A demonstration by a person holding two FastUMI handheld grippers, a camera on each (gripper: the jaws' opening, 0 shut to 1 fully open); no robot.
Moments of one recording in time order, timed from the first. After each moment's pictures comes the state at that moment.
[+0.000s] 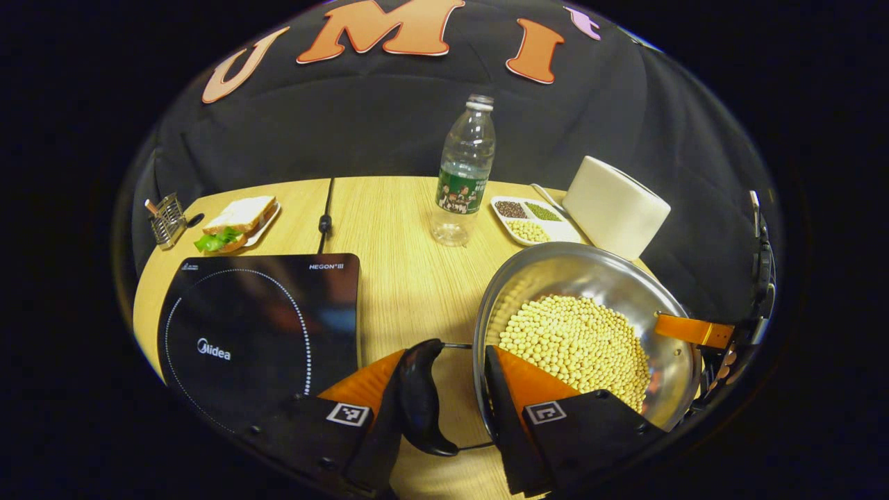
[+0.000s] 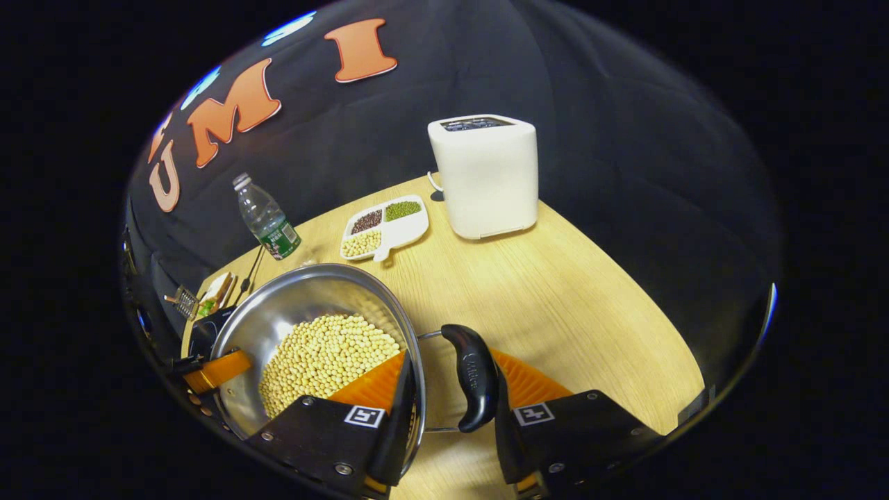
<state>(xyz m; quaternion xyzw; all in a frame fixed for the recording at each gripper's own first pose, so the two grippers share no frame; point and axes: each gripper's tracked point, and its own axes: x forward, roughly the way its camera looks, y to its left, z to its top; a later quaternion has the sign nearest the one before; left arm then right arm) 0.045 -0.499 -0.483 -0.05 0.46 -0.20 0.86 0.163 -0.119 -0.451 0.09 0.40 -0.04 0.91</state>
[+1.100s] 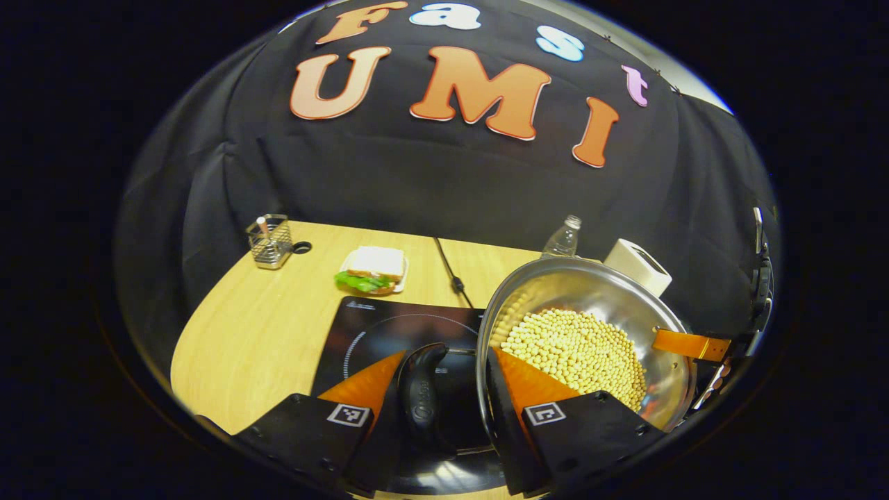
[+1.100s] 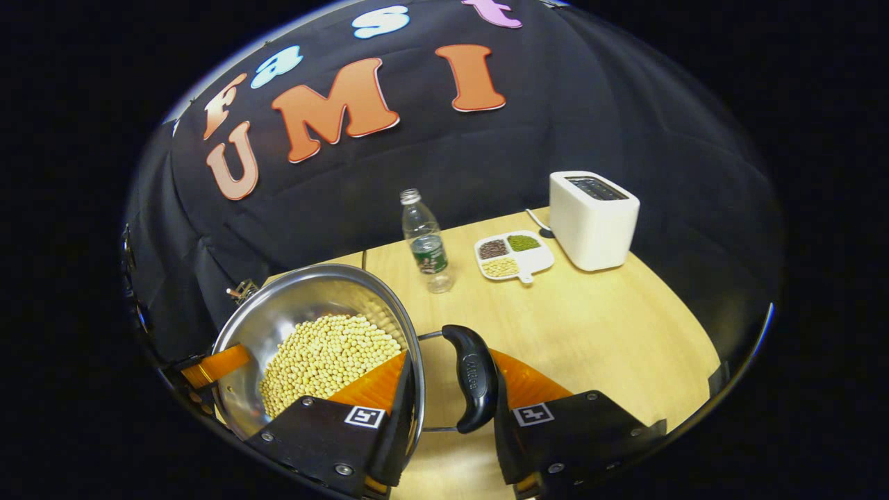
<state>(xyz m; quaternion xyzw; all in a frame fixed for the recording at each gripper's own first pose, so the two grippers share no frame) 0.054 -0.263 -0.370 -0.09 0.39 -0.11 0.91 0.127 0.091 -0.350 0.07 0.35 0.05 0.93</state>
